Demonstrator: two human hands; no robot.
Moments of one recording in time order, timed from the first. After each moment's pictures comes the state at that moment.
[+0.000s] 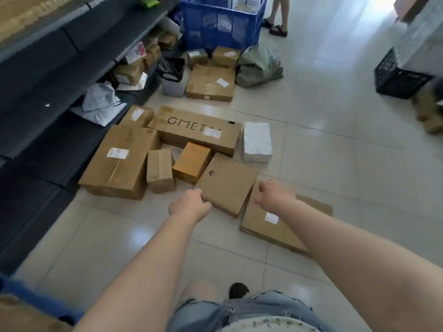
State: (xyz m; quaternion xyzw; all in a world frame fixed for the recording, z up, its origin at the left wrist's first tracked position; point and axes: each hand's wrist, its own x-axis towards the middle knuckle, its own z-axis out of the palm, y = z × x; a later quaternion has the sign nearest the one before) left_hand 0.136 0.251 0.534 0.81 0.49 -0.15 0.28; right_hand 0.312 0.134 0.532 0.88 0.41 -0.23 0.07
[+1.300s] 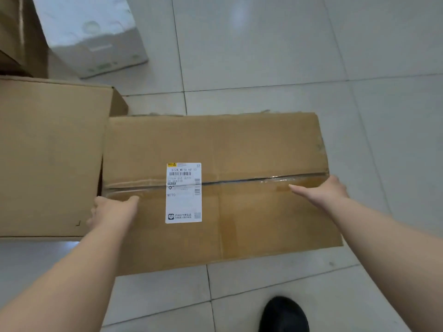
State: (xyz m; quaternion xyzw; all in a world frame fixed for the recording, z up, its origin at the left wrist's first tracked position) left_hand 0.505 0.208 -0.138 0.67 0.65 -0.21 0.30; right_hand 0.680 -0.119 -0.116 0.91 -0.25 -0.33 -0.10
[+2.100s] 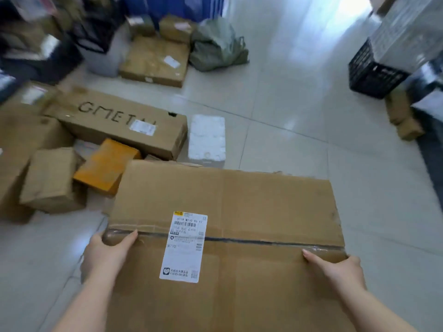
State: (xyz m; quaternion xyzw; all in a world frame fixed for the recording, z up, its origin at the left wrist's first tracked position) left_hand 0.359 0.240 0.251 0.52 0.74 0.05 0.41; right_hand 0.641 -0.068 0.297 0.92 -0.18 -0.25 -0.24
